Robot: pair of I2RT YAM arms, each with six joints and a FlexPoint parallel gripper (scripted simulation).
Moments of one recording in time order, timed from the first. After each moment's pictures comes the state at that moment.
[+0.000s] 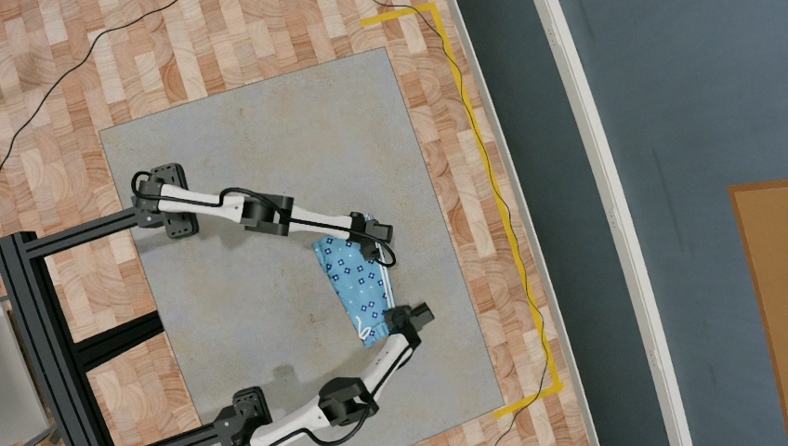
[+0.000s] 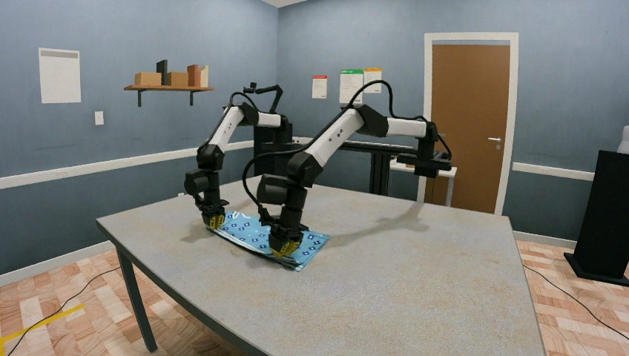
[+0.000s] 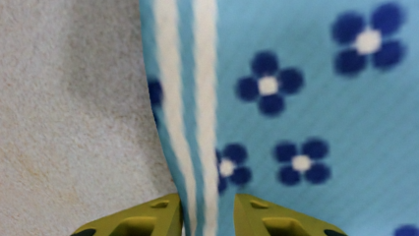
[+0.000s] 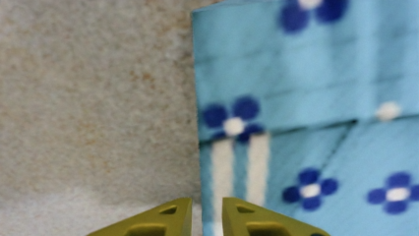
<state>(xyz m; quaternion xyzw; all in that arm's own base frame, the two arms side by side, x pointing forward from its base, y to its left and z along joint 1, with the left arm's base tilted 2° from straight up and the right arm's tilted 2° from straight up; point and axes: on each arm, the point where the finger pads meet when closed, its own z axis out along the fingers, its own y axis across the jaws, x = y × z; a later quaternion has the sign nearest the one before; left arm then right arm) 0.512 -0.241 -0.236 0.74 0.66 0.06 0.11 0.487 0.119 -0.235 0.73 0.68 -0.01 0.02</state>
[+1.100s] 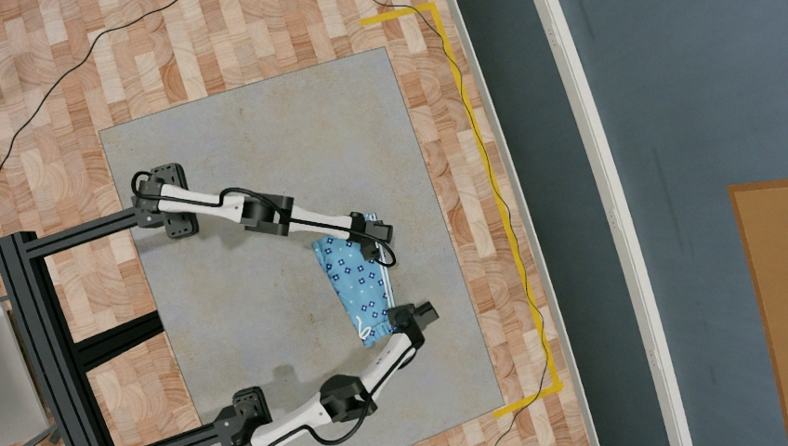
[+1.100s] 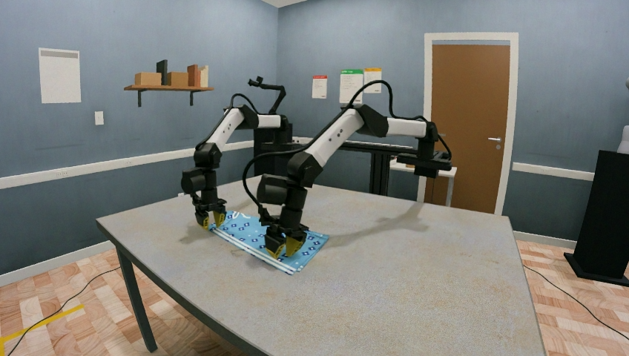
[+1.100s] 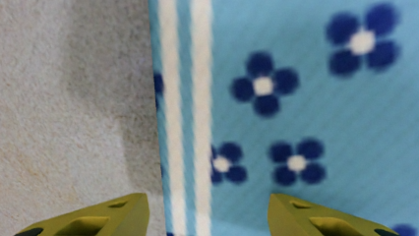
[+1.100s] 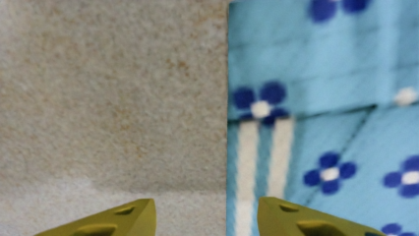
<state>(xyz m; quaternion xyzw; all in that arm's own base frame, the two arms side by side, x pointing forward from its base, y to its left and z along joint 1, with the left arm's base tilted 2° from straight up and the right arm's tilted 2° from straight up) 0.512 -0.241 -0.236 0.74 0.66 0.06 0.11 0.499 0.121 -0.228 0.73 0.68 -0.01 0.02</state>
